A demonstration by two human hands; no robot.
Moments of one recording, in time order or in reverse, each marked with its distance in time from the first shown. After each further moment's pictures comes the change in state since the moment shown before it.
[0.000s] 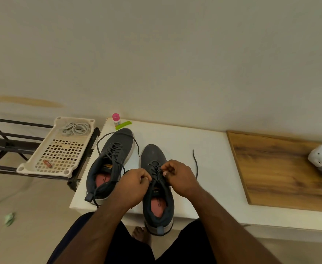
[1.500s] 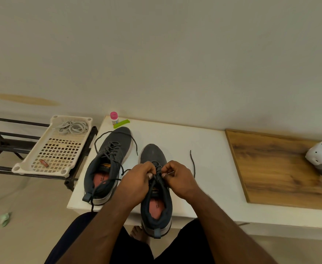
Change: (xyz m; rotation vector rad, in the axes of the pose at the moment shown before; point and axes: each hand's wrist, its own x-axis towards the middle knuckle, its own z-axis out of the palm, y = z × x) left_hand 0.001 0.009 0.005 0.017 0.031 0.168; right_hand -0.003 0.012 0.008 0.091 0.025 0.018
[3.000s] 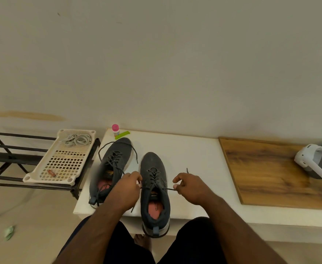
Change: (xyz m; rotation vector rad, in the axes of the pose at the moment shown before) left_hand -0.018 -0.002 -0.021 0.128 -0.057 -0.182; right_hand -0.039 -0.012 -0.050 -0.327 -0.120 0.092
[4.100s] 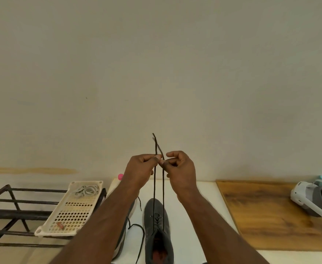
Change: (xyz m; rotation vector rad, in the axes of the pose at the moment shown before) left_hand -0.029 0.143 -0.151 -0.807 0.290 0.169; right_hand -0.038 -0.158 -0.095 0.796 0.653 -0.341
